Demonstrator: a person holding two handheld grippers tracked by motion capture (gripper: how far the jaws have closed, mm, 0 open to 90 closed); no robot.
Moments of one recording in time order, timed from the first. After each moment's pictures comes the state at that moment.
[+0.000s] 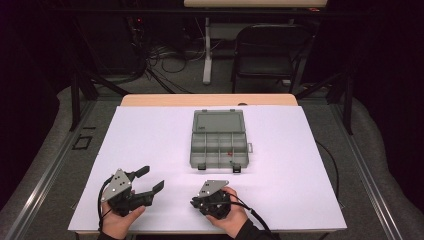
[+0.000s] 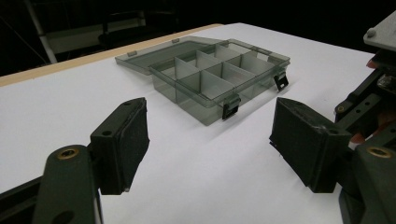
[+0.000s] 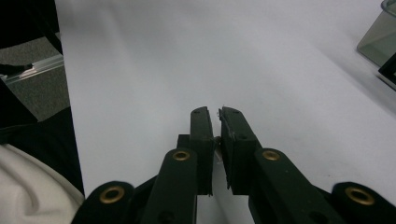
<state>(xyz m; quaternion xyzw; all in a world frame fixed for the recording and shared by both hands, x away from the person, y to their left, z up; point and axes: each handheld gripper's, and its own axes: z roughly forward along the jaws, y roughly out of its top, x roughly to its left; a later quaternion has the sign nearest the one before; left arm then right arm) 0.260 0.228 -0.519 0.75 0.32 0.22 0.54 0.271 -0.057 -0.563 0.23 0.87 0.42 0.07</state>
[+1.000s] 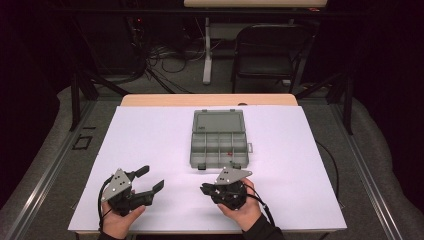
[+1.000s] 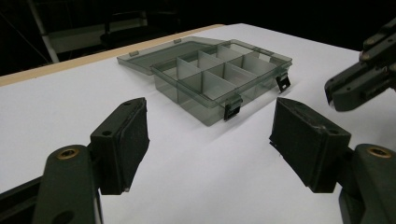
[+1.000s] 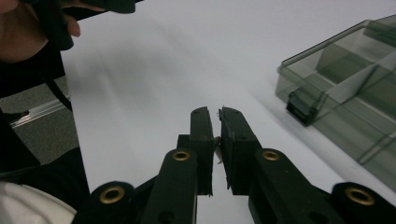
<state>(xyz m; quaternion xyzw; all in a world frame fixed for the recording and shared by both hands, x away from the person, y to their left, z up) 0.260 0.228 -0.520 0.74 0.32 0.22 0.54 0.277 -0.097 -0.517 0.27 0.83 0.48 0.10</state>
